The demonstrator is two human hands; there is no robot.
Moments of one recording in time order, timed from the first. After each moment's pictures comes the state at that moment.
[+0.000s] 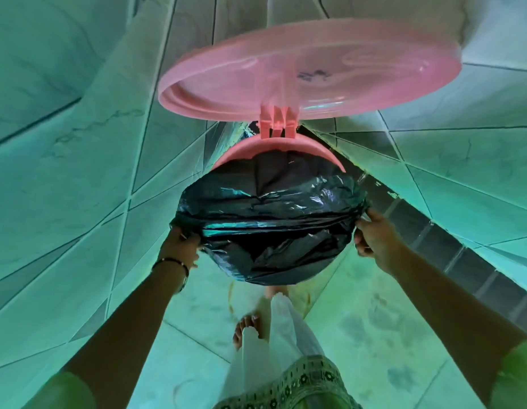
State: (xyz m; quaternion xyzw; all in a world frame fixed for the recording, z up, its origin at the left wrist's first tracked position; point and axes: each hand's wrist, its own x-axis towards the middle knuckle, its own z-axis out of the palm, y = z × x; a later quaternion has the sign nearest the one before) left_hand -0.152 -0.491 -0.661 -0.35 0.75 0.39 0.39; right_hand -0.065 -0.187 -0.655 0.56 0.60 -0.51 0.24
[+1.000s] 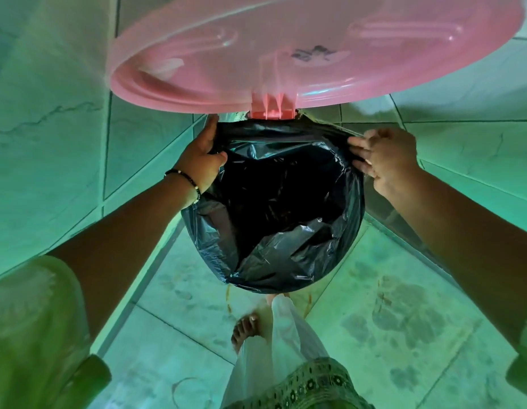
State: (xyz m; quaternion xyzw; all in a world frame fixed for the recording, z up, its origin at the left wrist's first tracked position) left_hand -0.265 -0.416 -0.681 -0.04 0.80 0.47 0.37; right_hand -0.180 -0.156 -0.668 0.55 0.59 -0.59 0.08
